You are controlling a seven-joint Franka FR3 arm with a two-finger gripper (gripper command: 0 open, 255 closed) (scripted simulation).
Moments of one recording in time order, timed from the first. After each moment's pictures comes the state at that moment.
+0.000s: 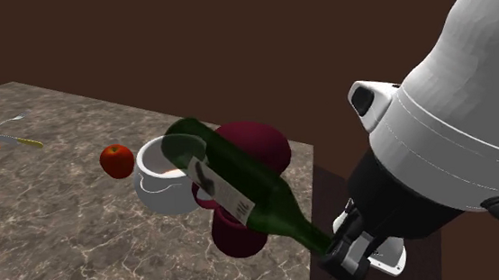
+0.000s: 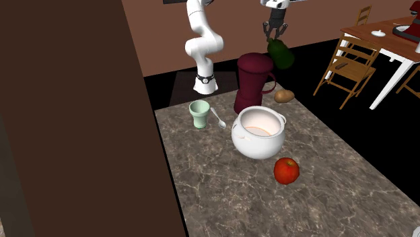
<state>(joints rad) 0.38 -0.77 0.81 -2.19 0.40 1.61 1.08</state>
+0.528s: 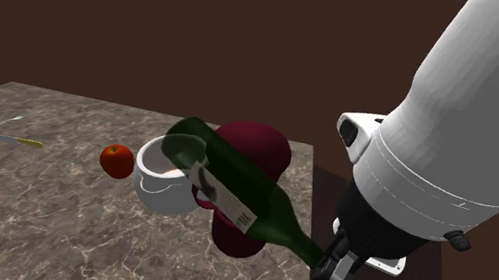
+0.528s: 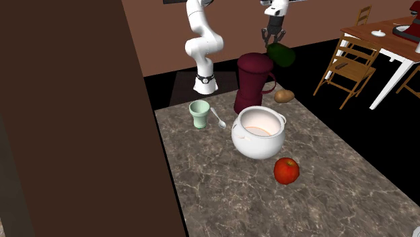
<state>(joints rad) 0.39 -0.79 0.84 -2.28 0.43 1.69 1.07</state>
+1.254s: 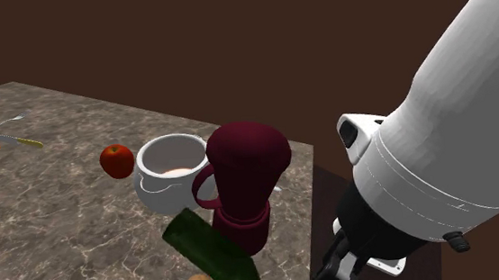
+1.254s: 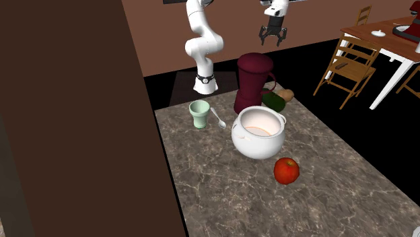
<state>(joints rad) 0.39 -0.79 0.84 -2.29 0.43 1.69 1.08</state>
